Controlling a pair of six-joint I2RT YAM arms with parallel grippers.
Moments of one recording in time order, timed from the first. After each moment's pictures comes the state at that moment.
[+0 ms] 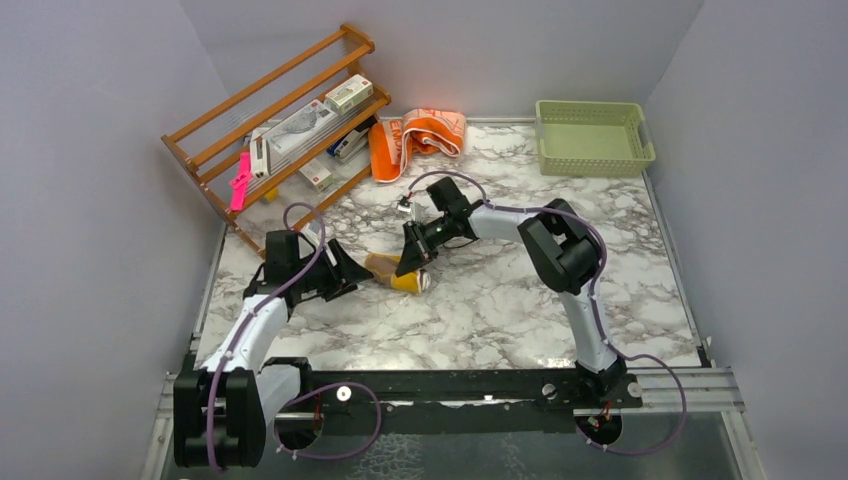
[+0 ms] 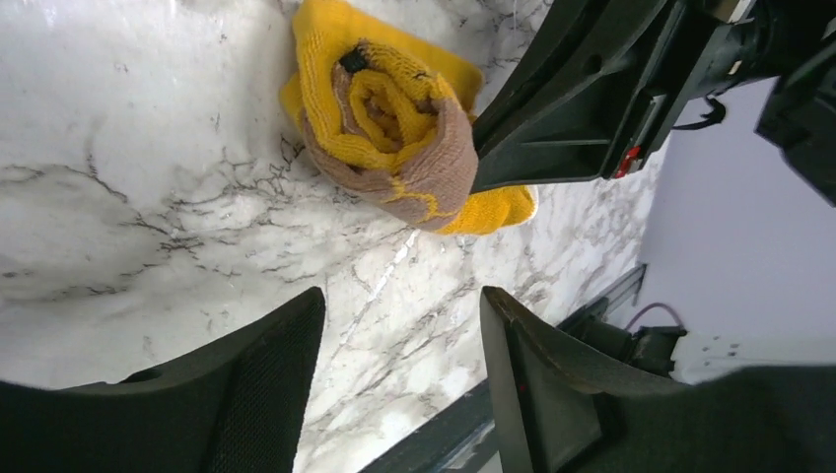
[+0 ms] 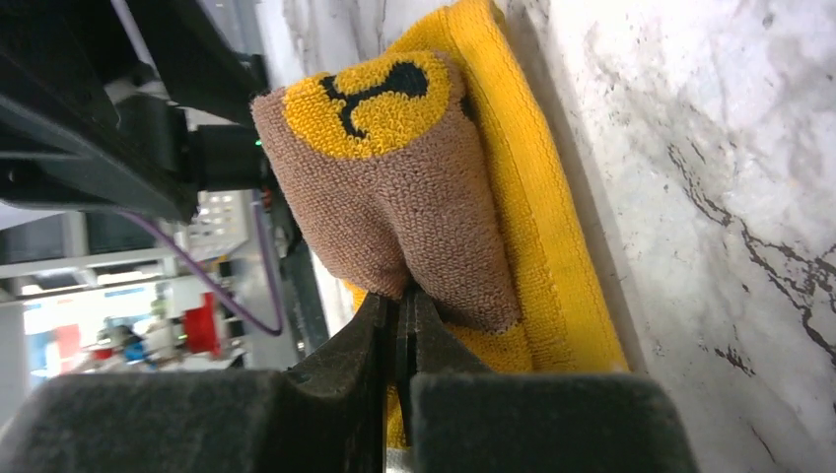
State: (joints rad) left arm 0.00 1.03 0.47 -0.28 0.66 -0.61; right arm 0.68 2.22 1.45 -0.17 -0.97 0.30
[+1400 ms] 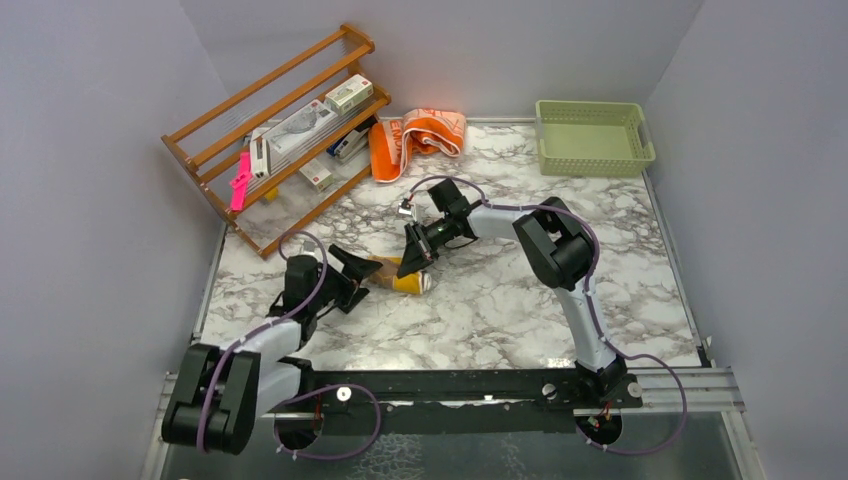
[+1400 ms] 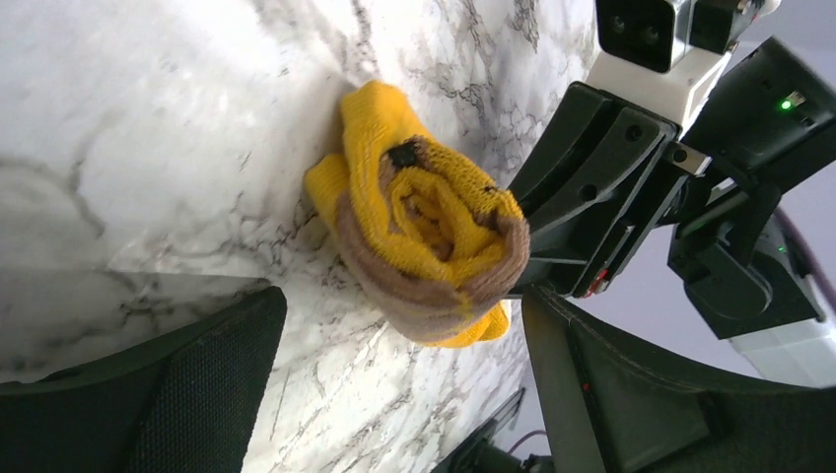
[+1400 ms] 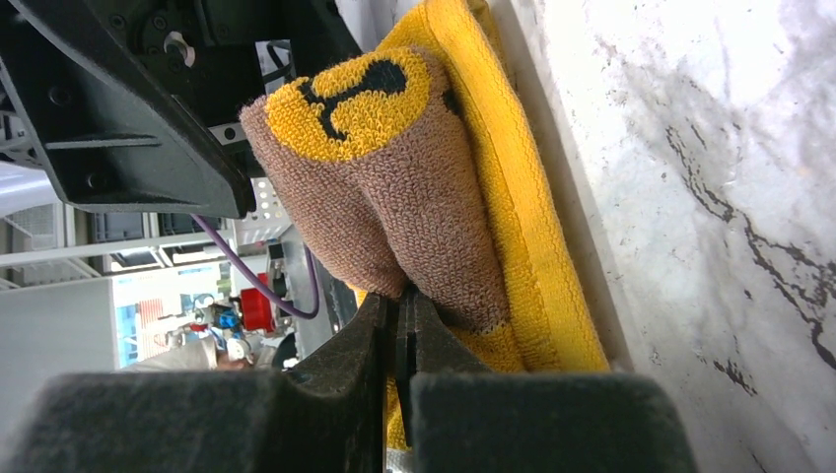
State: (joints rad) left arm -0.17 1.16 0.16 0.43 0.39 -1.19; right arm 0.65 2.29 1.49 -0.17 -1.11 0.37
